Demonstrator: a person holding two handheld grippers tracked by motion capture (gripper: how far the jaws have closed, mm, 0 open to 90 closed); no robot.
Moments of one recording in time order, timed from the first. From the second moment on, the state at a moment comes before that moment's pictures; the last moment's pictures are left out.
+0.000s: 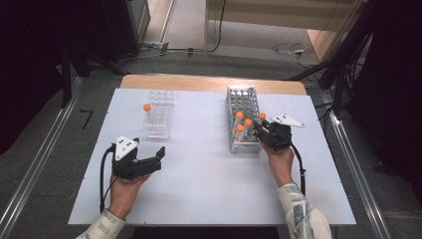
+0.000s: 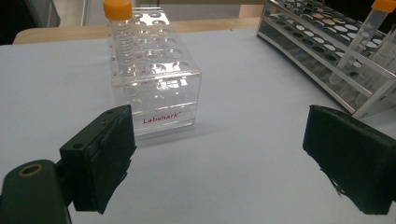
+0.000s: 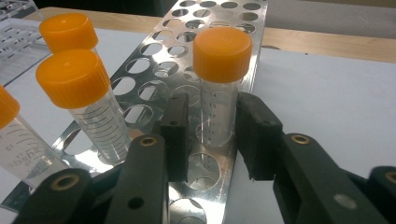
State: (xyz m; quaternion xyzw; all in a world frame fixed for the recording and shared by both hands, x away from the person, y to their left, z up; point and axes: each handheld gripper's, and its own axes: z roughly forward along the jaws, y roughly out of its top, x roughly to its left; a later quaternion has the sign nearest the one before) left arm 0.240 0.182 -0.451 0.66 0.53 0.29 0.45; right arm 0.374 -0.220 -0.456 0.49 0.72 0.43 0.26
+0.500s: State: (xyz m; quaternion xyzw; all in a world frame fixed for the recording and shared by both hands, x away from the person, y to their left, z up) left arm 0.239 0.180 -0.452 0.66 0.53 0.28 0.45; right arm 0.375 -0.219 -0.454 0.48 0.71 0.43 0.27
